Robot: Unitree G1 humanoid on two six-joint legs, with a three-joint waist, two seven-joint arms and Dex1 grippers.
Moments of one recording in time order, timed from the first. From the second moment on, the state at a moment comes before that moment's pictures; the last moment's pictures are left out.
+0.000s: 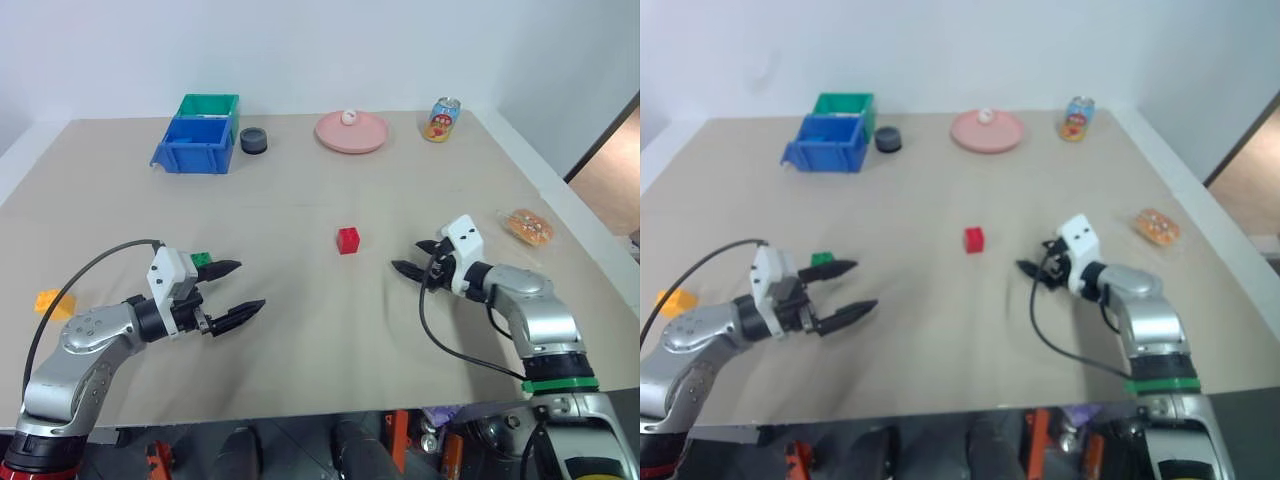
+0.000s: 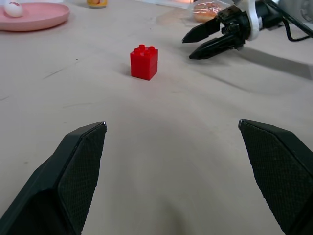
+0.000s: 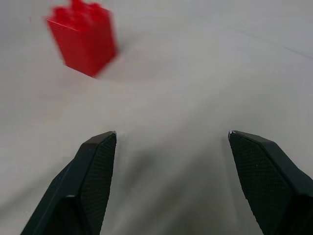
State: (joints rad) left arm -0.07 0.62 0.13 -0.37 -0.55 0.37 -0.90; right arm -0.43 -0.51 -0.04 0.11 0.22 0.48 0.73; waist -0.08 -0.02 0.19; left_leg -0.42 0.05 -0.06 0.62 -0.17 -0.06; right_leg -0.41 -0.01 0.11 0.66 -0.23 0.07
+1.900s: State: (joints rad) left arm 0.00 0.62 0.16 -0.41 -0.61 0.38 -0.87; right arm -0.56 -0.30 0.09 0.27 0.12 0.31 0.62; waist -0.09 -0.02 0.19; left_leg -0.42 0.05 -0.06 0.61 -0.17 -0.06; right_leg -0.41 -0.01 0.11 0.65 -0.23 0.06
